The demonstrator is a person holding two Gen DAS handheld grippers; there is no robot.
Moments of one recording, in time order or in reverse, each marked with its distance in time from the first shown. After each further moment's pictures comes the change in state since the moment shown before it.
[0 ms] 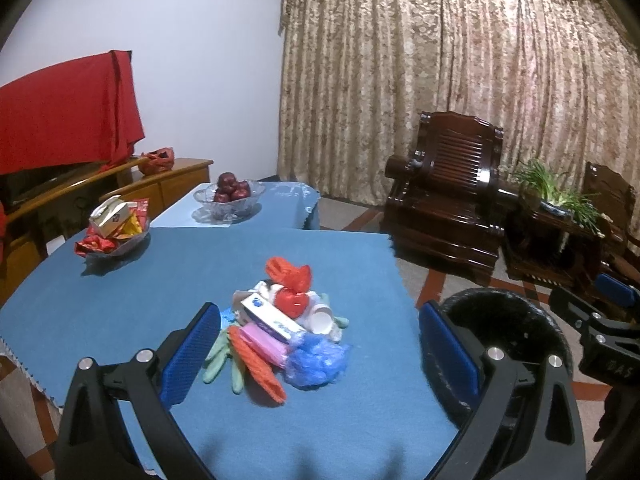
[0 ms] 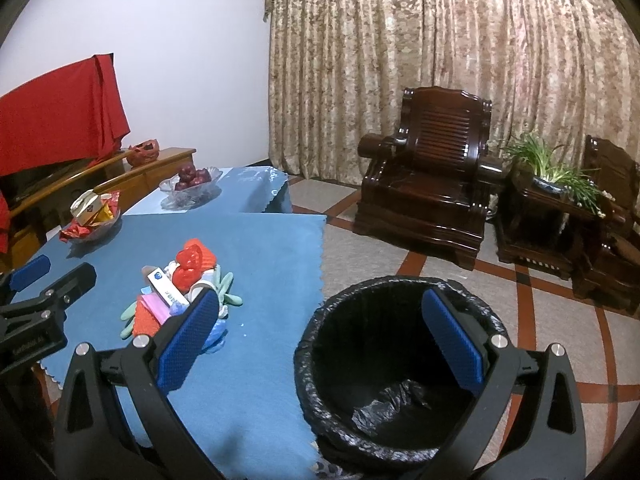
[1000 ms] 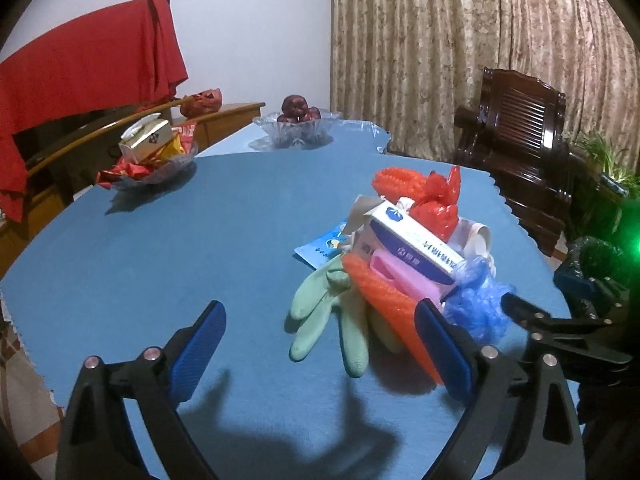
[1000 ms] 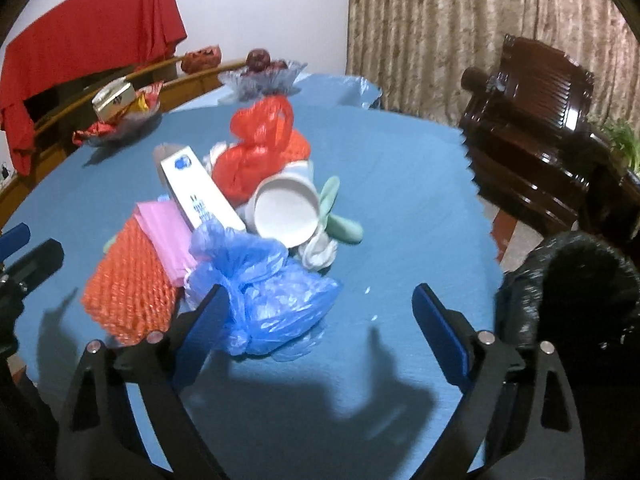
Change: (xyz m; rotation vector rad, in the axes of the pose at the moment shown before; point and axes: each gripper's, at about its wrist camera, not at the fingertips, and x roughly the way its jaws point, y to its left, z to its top) left arm 0.121 0.128 -0.079 -0.056 0.155 0.130; right arm 0.204 0.141 -0.067 -0.161 0.279 0.210
